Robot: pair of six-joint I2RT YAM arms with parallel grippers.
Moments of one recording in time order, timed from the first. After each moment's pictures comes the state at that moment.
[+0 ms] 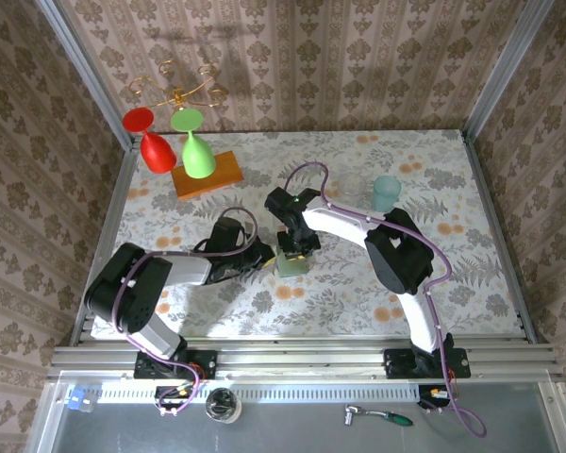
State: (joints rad) left arm -0.54 1.60 0.54 0.32 0.53 -1.10; right arm 0.75 2.11 1.64 -0.99 -0.05 0.58
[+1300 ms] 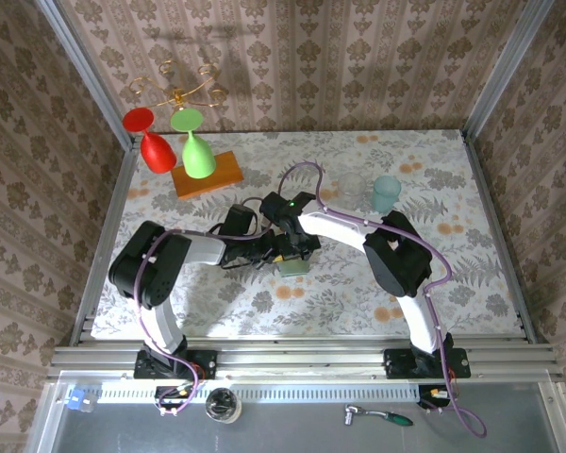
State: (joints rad) left arm -0.55 1.81 0.75 0.20 0.69 -0.98; right arm 0.78 2.11 1.64 -1.03 0.12 0.55
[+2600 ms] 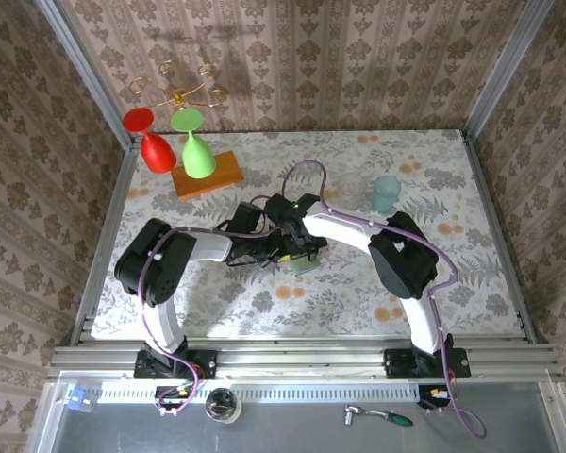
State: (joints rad) left arm -0.58 1.83 0.82 0.13 0.68 -0.93; right arm 0.77 2.06 1.58 -1.02 0.28 0.53
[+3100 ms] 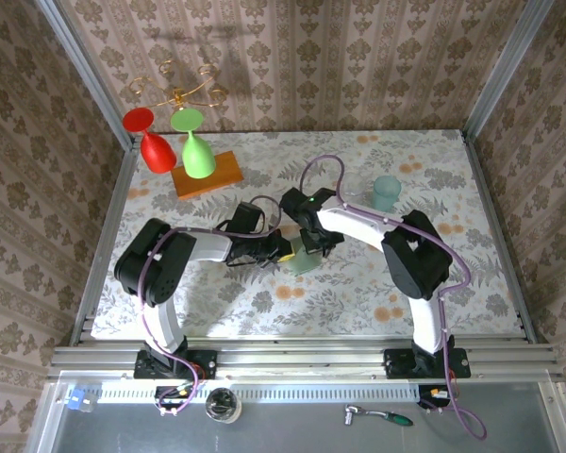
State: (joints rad) left arm -0.58 1.83 0.81 0.13 0.68 -0.92; right arm 0.69 1.99 1.50 -1.03 0.28 0.53
